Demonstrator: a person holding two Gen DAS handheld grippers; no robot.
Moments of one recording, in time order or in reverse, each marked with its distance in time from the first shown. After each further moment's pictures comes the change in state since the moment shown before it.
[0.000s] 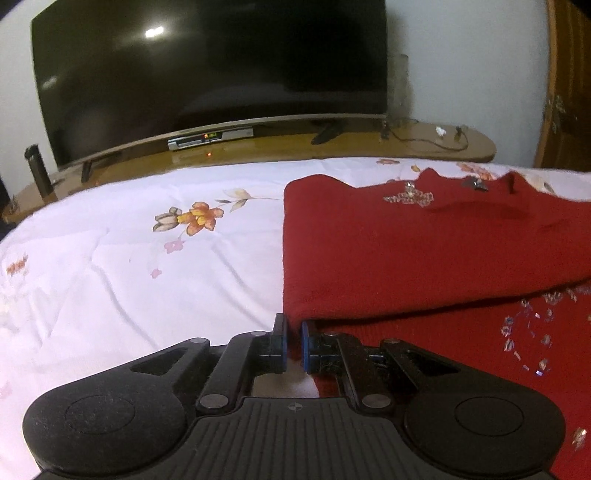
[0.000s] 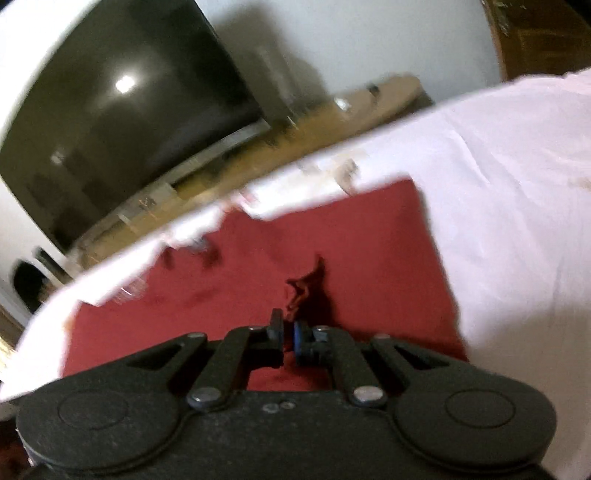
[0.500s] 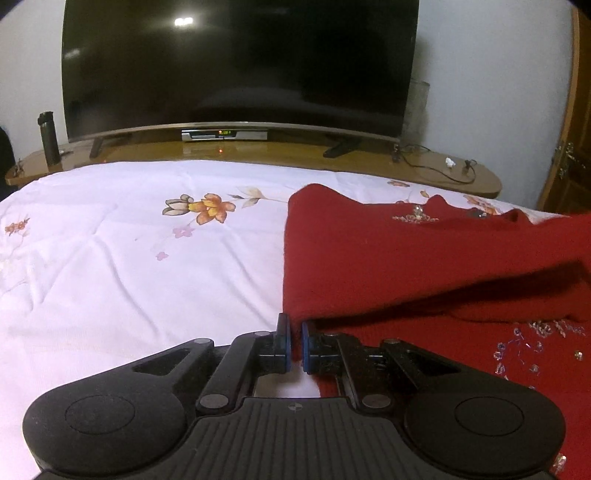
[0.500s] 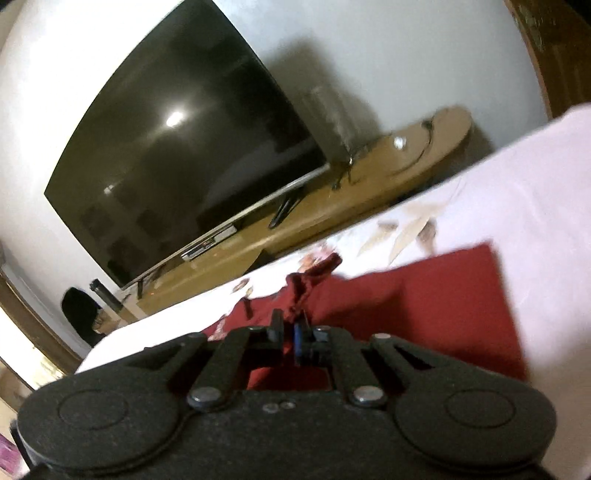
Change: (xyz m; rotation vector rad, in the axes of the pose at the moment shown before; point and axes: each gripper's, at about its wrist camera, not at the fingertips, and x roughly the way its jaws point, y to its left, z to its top) left arm 0.000 0.017 -0.011 -0.152 -0.034 -0.035; right arm -0.025 0.032 0.032 -0.017 -0.150 0.203
